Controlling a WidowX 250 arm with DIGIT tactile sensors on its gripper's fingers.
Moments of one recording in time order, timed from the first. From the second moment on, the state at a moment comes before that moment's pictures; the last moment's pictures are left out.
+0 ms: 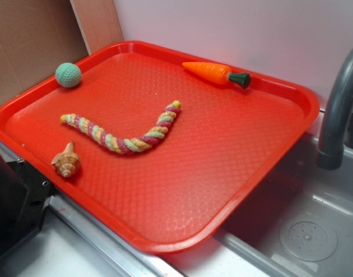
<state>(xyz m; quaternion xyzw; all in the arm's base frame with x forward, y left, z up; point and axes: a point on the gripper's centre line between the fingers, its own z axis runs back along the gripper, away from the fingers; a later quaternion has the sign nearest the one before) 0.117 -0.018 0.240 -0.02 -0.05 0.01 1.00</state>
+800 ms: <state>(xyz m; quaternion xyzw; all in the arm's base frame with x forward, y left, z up) 0.167 0.038 0.161 0.07 -0.10 0.26 0.96</state>
